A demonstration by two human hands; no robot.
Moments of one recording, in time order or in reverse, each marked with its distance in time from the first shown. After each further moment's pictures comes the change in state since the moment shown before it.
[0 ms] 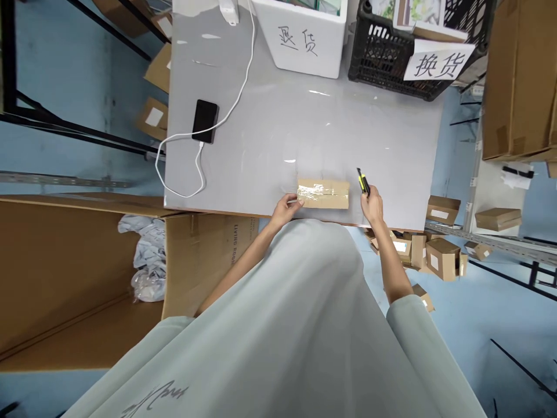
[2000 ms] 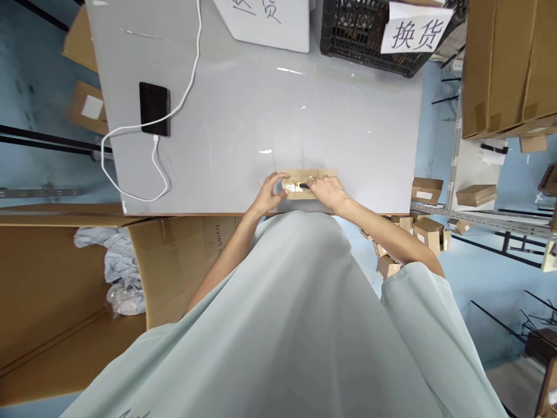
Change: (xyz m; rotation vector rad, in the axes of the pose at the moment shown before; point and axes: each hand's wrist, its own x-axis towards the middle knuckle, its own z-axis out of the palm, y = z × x) left_hand 0.033 0.016 0.003 0.470 -0.176 0.382; right_hand -0.017 -0.156 -0.018 -0.880 -0.599 -0.493
